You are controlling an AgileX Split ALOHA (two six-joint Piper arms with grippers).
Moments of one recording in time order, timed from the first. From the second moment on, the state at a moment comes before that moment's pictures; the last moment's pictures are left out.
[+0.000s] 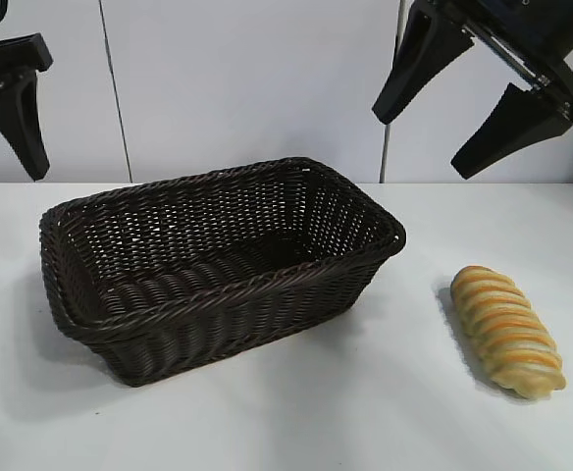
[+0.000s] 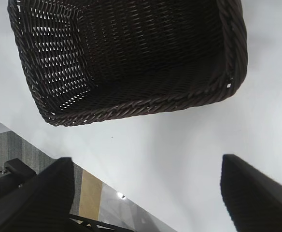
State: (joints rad) left arm -0.18 1.66 -1.28 -0.22 1.02 -0.19; right arm 0.13 1.69 -1.37 0.61 1.17 -0.26
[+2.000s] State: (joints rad) left arm -0.18 1.94 -1.57 -0.34 1.21 0.00; right arm 0.13 1.69 -1.37 0.61 1.16 -0.26
